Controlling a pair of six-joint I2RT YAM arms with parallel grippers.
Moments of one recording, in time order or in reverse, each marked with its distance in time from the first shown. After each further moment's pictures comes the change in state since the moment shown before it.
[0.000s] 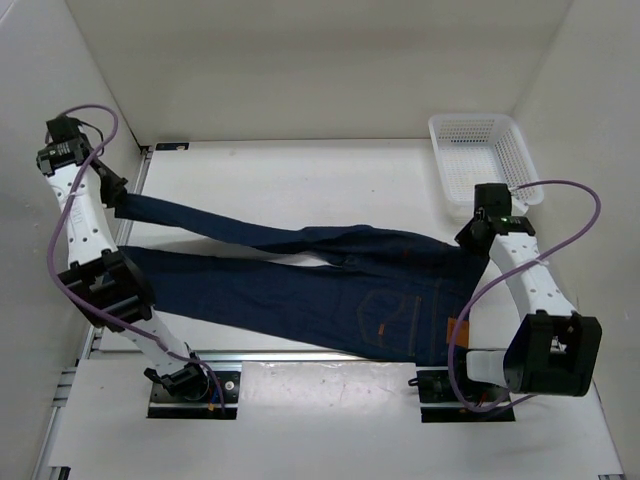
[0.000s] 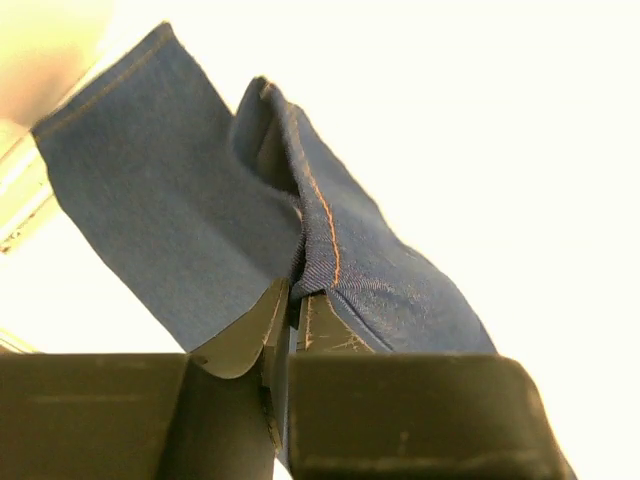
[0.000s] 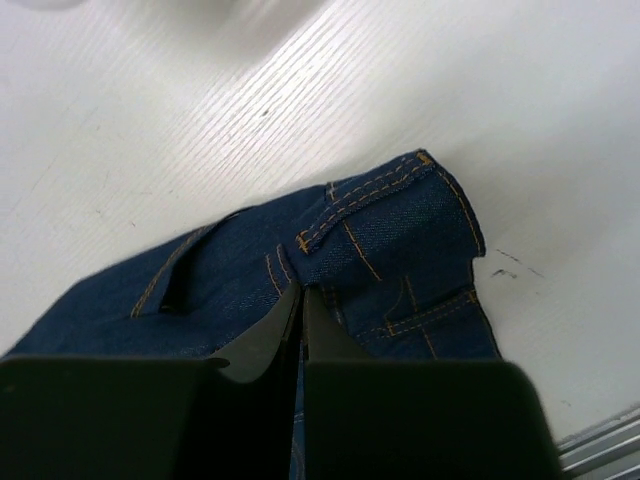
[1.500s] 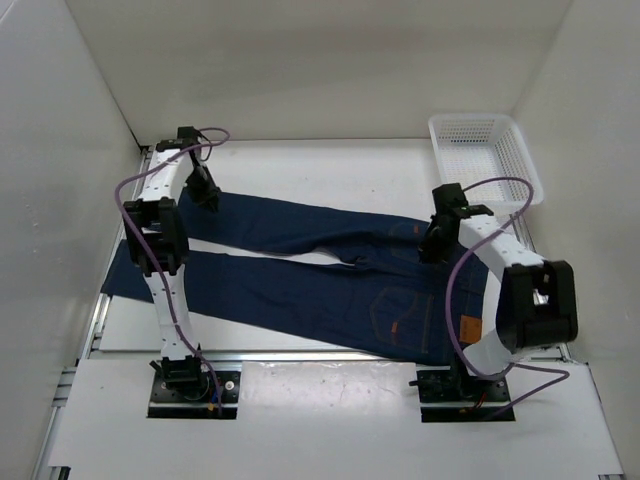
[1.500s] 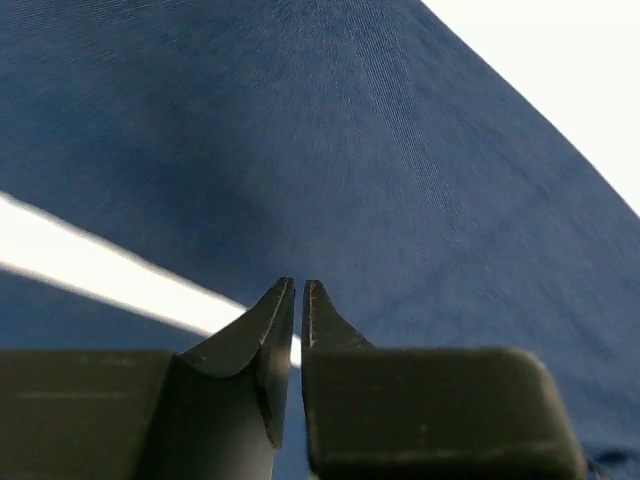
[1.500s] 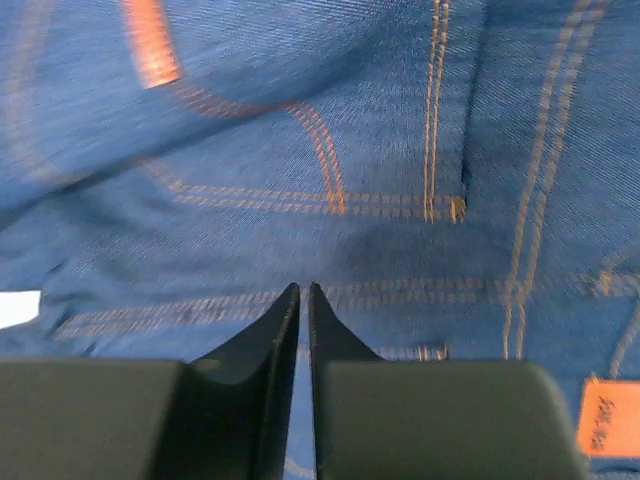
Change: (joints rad) left arm -0.394 0.433 0.104 0.097 0.067 0.037; right arm 0.166 0.190 0.036 -0.027 -0.205 -0.053
